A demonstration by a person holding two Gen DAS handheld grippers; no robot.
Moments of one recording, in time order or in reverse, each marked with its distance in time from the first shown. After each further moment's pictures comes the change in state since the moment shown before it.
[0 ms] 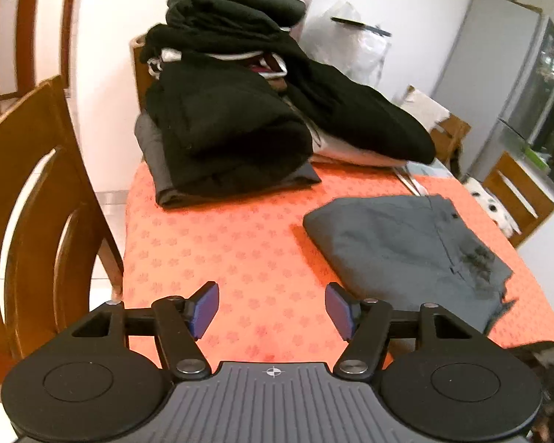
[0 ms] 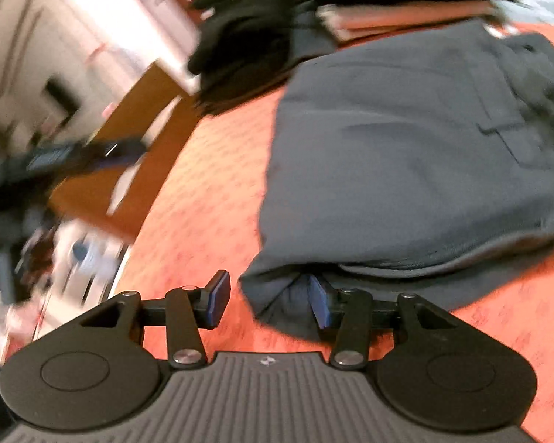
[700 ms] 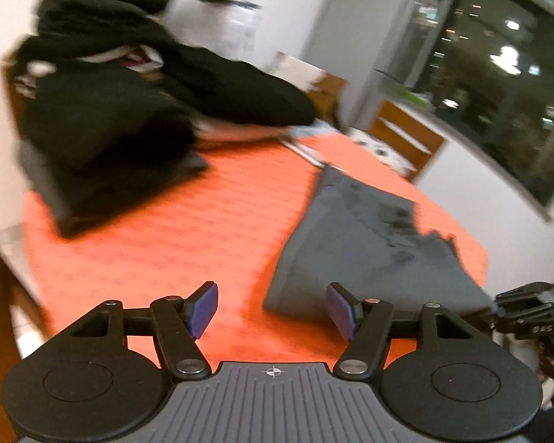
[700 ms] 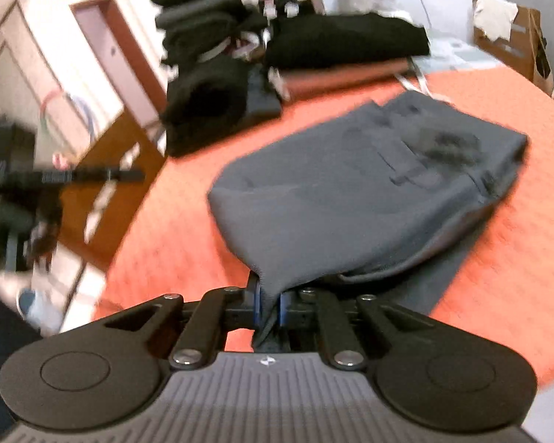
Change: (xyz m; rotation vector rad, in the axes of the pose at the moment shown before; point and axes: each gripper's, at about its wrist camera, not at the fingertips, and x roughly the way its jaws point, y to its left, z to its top) left arm 0.018 -0.006 0.011 0.232 0.084 -0.429; right arm -0.098 0.023 -0.071 -0.031 -0.138 -0.208
